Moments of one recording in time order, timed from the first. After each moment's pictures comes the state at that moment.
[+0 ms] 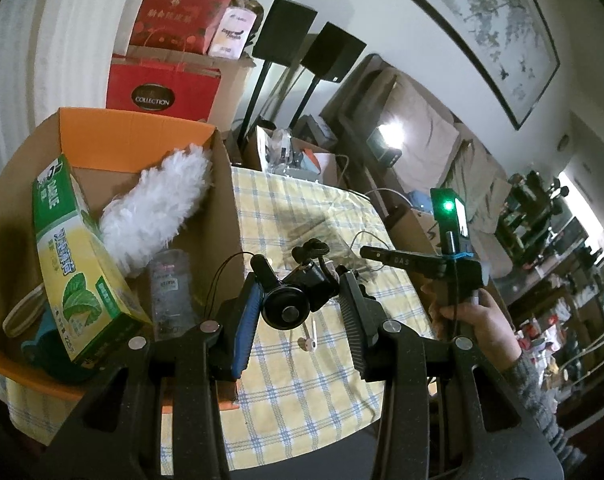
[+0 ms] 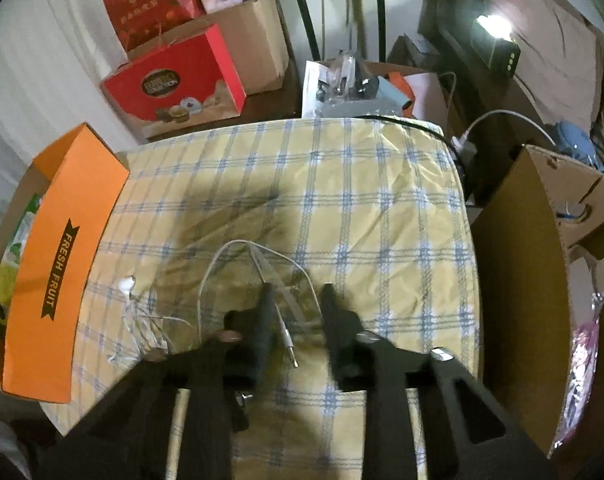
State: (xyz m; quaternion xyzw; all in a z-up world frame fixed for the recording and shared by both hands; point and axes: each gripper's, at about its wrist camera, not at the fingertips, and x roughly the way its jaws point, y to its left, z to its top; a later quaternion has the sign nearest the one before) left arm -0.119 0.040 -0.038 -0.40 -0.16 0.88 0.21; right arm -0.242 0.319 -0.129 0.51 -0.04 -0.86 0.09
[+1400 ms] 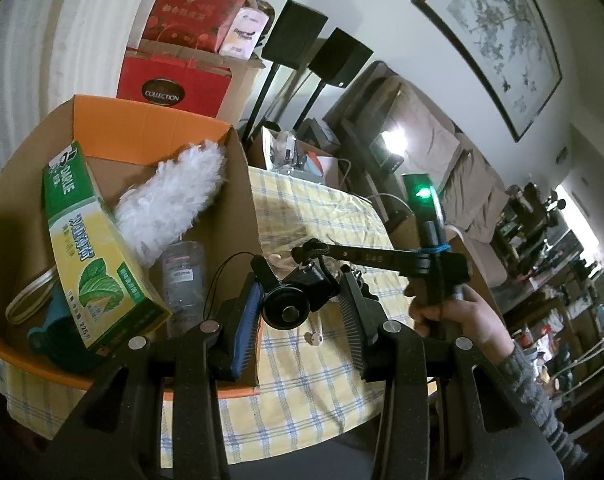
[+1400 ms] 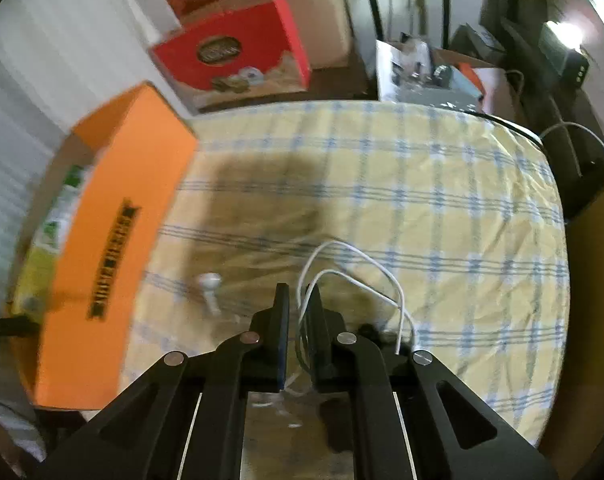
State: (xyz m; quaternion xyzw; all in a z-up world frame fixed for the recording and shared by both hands) left arm -0.114 0.019 -0.044 -0.40 -0.19 0.87 0.21; right arm -0.251 0.250 -0.135 0.53 -0.04 -0.83 0.17
